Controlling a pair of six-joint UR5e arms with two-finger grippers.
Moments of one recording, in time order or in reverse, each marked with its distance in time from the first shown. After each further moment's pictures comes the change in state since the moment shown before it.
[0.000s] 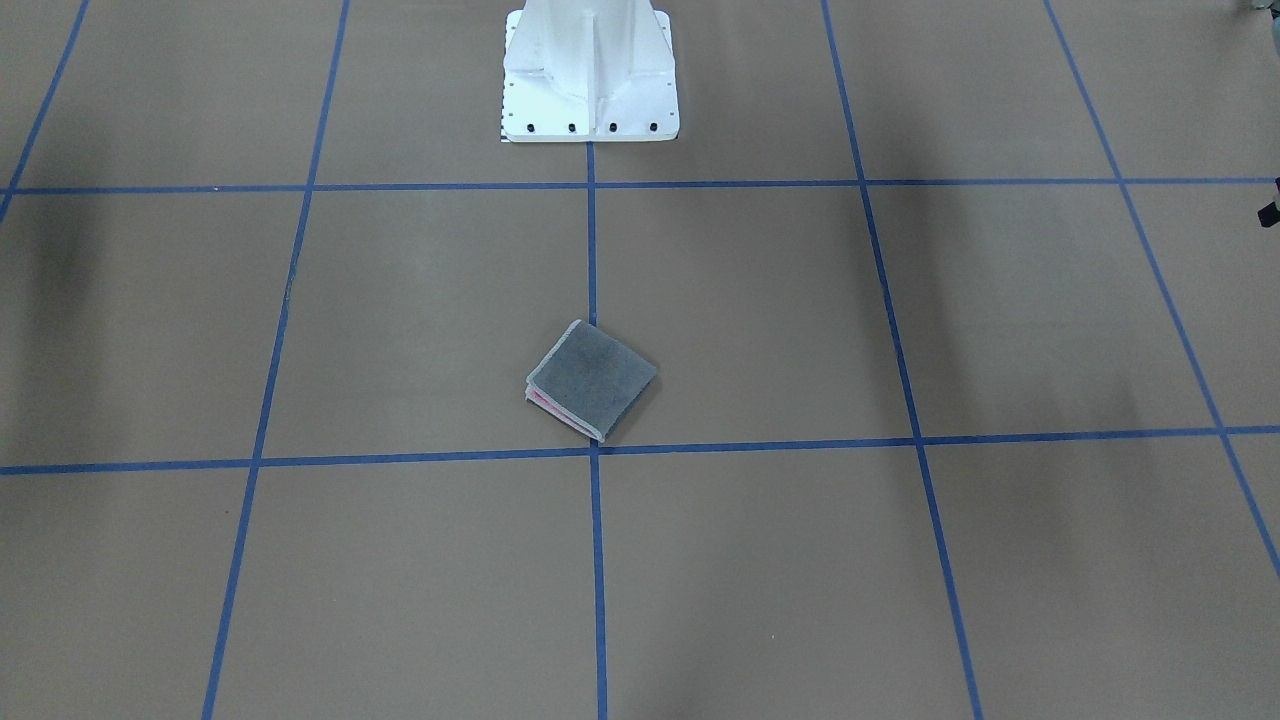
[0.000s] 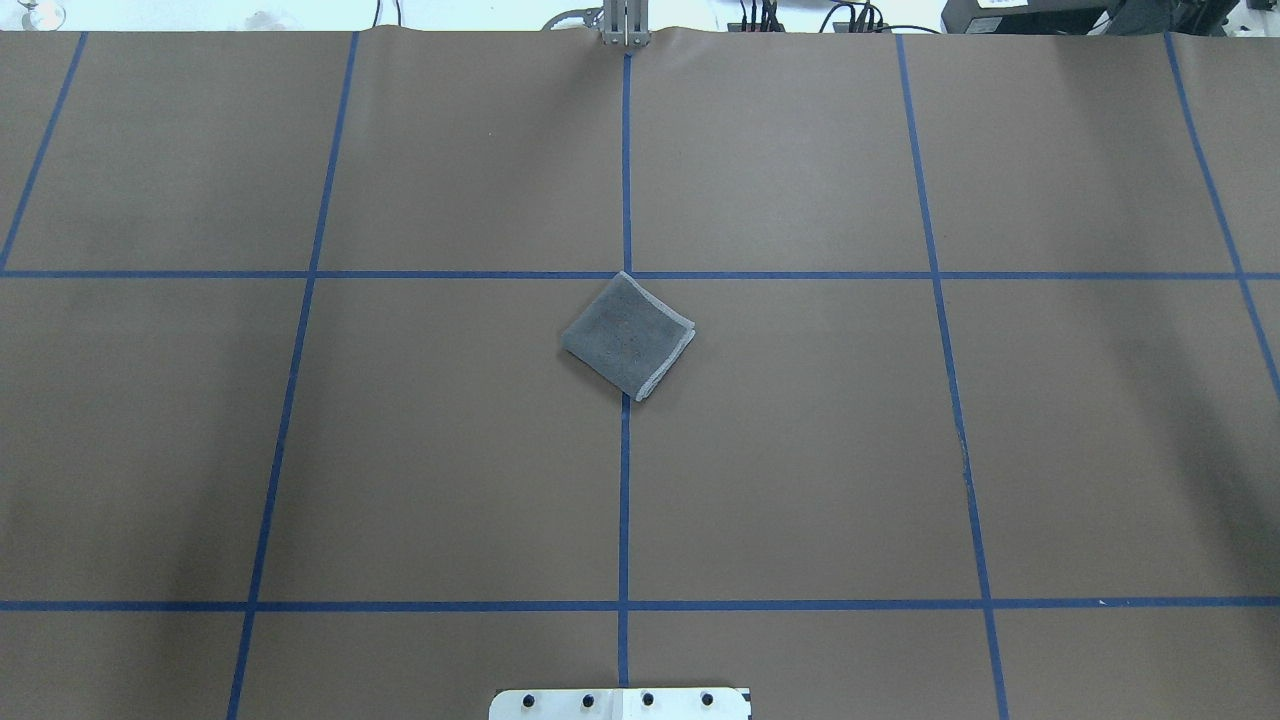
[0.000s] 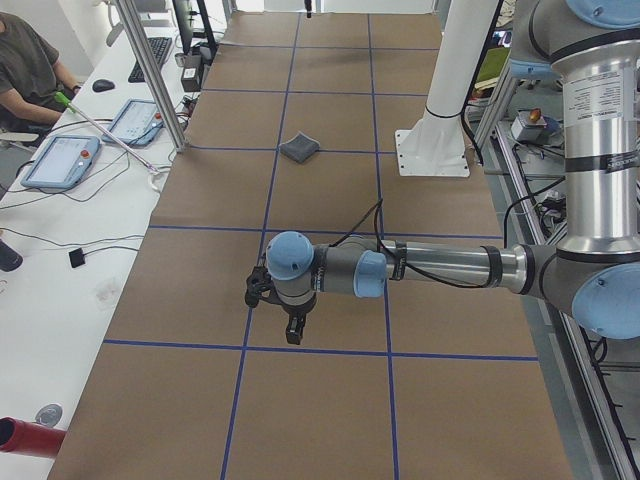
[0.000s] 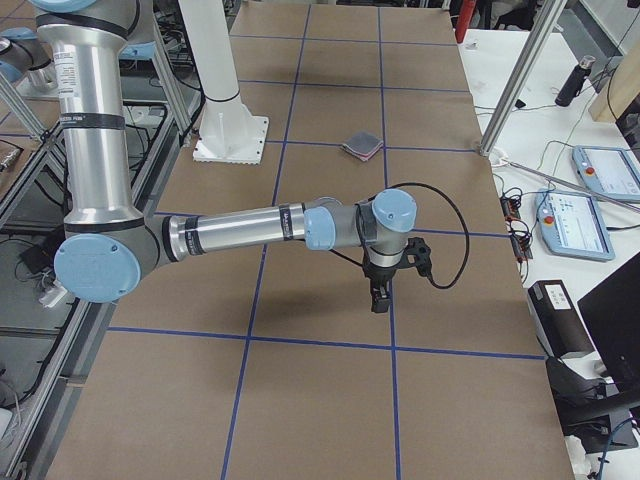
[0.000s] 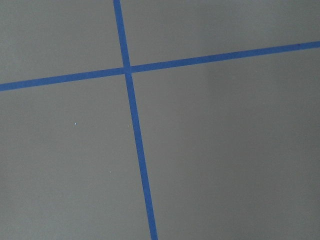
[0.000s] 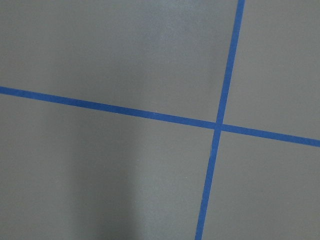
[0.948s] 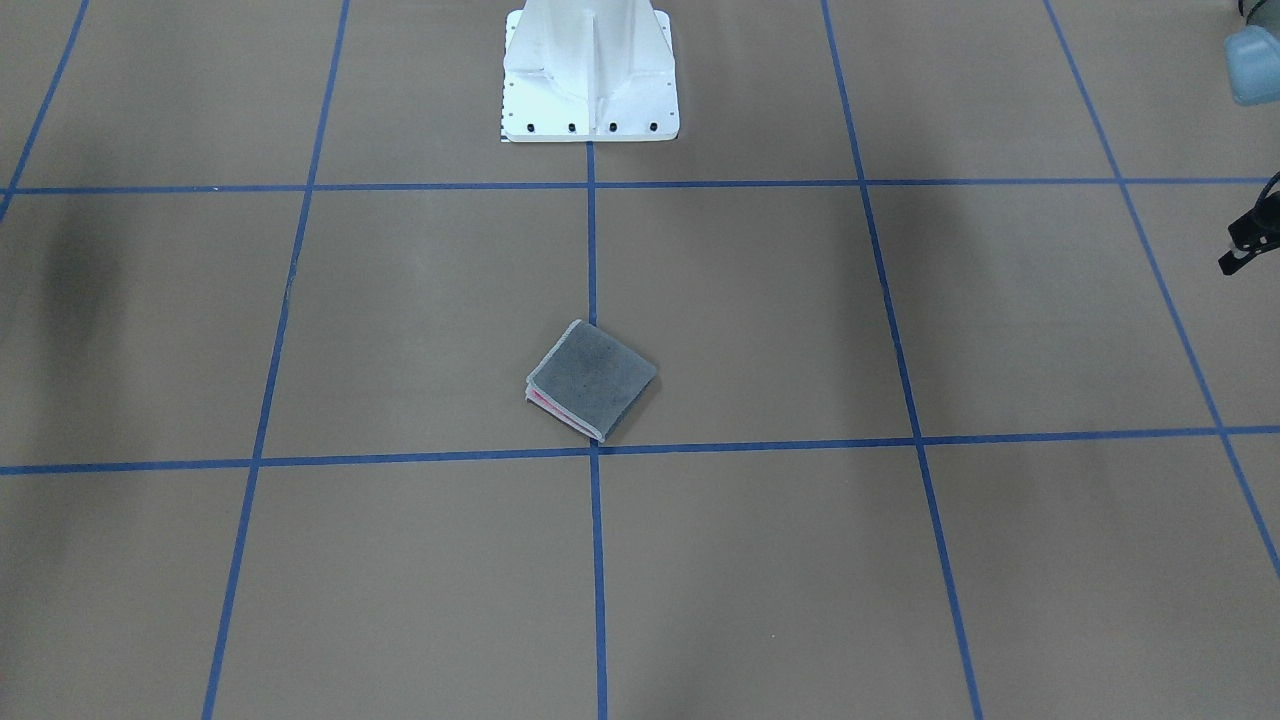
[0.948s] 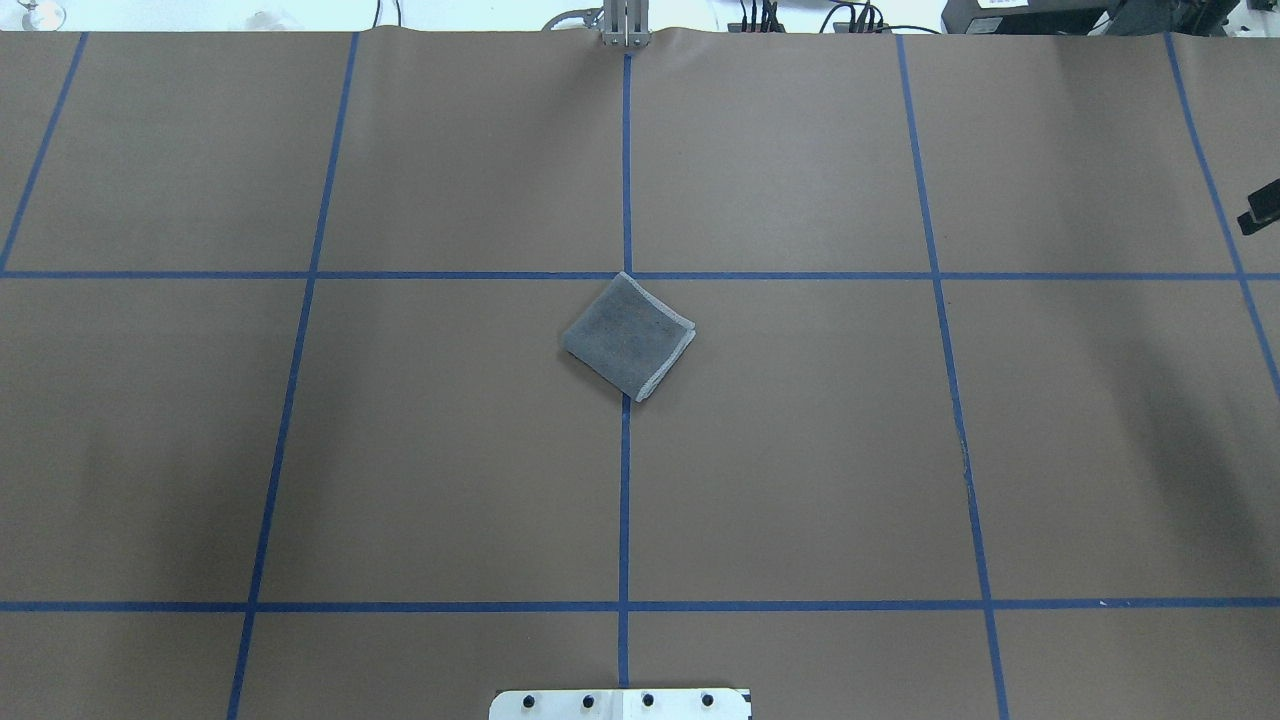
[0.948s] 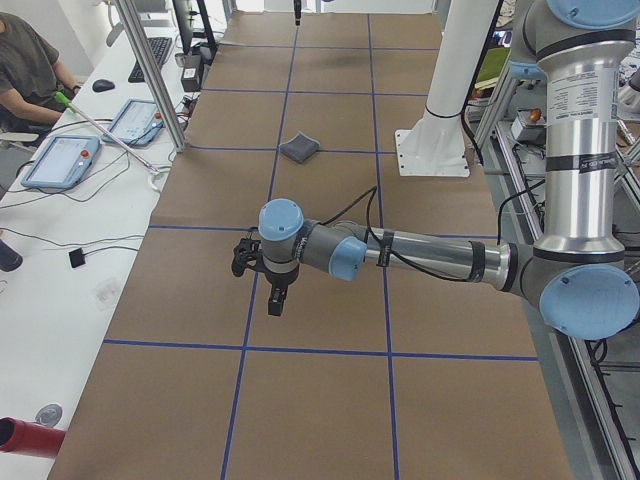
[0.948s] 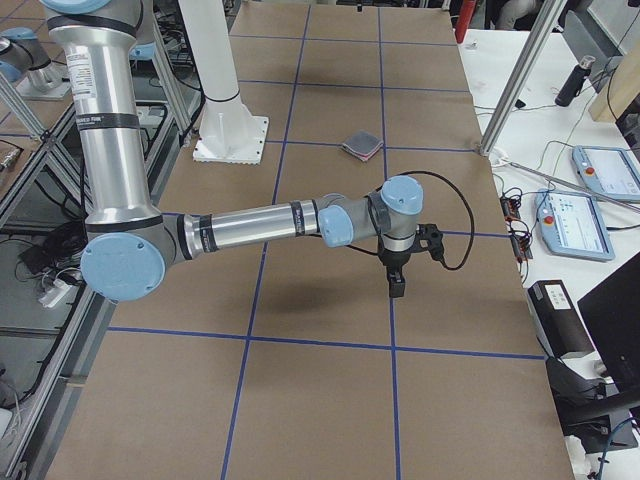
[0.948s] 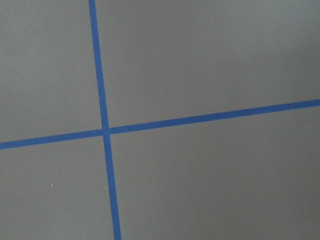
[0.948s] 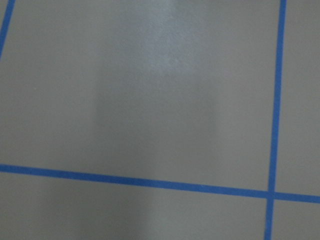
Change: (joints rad) left arm 0.091 -0.055 -0.013 -0.128 0.055 -0.232; right arm -0.047 0.075 -0.053 0.101 -0.036 0.127
